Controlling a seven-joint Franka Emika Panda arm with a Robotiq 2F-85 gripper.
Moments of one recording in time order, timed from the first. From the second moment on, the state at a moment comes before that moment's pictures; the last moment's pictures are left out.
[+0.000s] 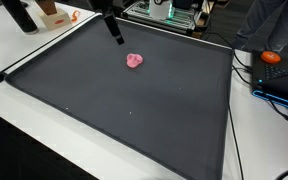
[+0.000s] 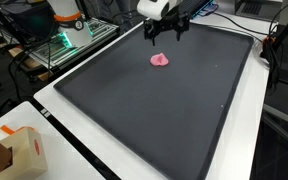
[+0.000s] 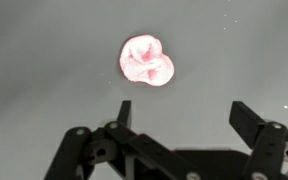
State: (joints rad) arm 0.03 0.22 -0.05 -2.07 0.34 2.17 0.57
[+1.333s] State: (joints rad) arm 0.10 0.27 0.01 -2.10 0.17 2.17 0.69
